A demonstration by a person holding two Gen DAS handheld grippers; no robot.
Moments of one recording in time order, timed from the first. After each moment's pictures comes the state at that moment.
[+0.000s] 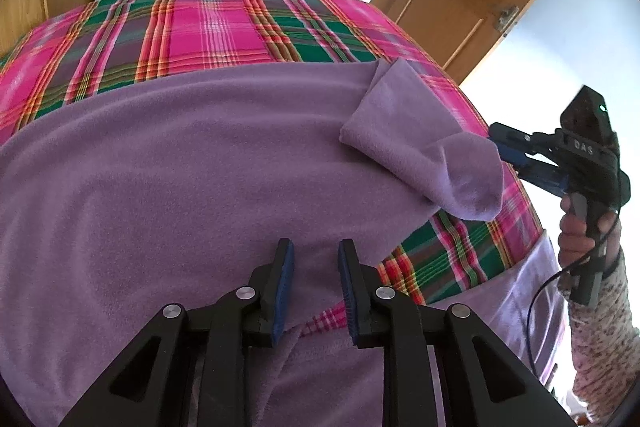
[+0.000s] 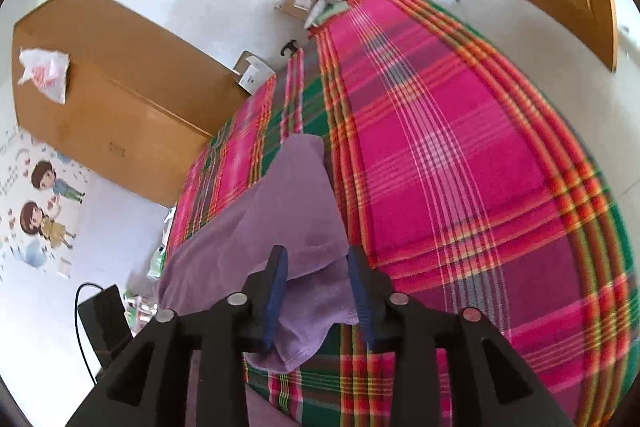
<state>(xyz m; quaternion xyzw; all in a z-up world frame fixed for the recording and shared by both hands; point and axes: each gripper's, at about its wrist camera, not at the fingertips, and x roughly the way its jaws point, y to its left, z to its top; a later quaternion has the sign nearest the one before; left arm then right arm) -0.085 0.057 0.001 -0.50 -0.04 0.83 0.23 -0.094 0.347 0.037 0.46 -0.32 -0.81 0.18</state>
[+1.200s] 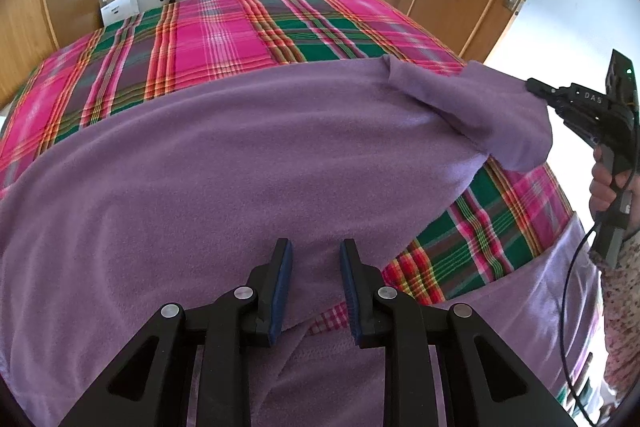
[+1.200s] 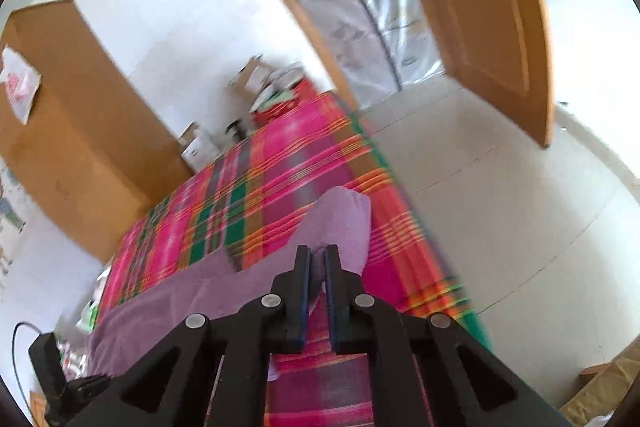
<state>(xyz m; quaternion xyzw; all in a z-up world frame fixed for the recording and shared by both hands) -0.090 0.065 -0.003 -0.49 0.01 0.85 0.20 -0.082 0.404 0.074 0.34 -0.24 -0.91 0.02</state>
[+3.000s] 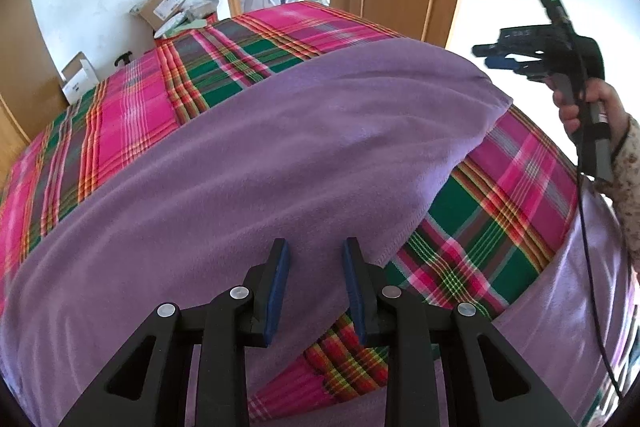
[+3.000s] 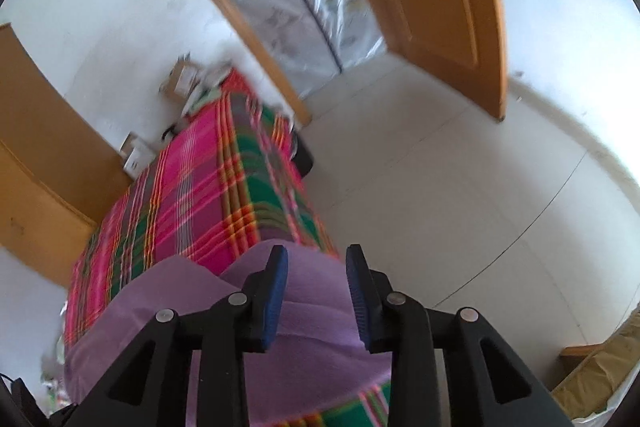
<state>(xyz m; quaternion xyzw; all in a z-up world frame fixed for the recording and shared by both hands) -0.105 0.142 -0.007 -0.45 0.12 0.85 0.24 -0.148 0.487 0.021 0.41 -0.27 -0.87 -0.03</state>
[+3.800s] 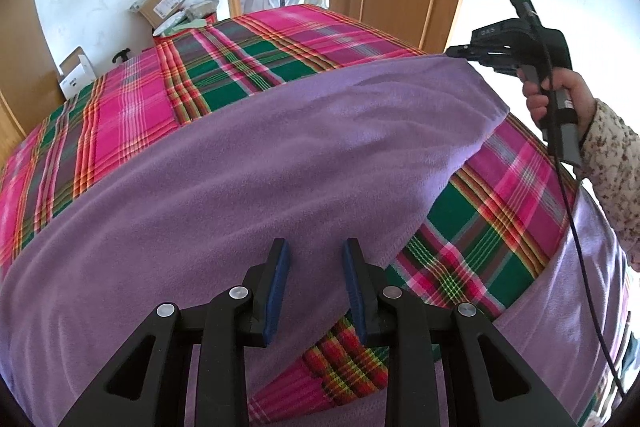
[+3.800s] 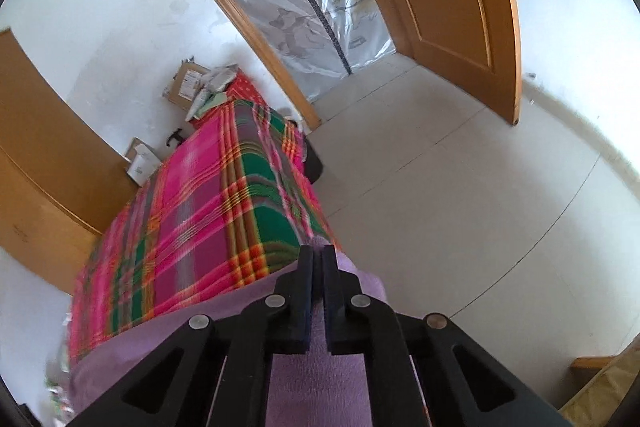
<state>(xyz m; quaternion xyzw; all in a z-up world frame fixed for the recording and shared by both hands) -0.107 0.140 -0.008 -0.44 0.11 0.85 0.25 -0.188 0.485 0.023 0.40 -0.26 -0.88 -0.04</state>
